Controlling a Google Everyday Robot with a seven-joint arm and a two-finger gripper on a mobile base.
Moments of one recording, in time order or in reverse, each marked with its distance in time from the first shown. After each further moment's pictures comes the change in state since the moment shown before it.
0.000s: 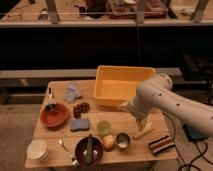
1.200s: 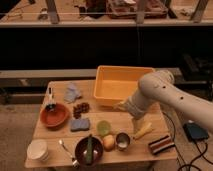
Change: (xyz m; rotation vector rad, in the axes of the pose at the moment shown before) arm -0.033 -0.011 -0.016 -0.015 -0.170 0.132
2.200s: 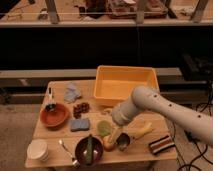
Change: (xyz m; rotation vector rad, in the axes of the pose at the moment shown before) arm -0.076 -0.028 0.080 0.043 -0.366 0.424
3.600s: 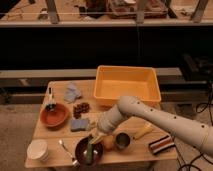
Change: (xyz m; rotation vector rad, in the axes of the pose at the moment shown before) arm -0.031 0.005 0.074 -0.091 -0.158 -0.052
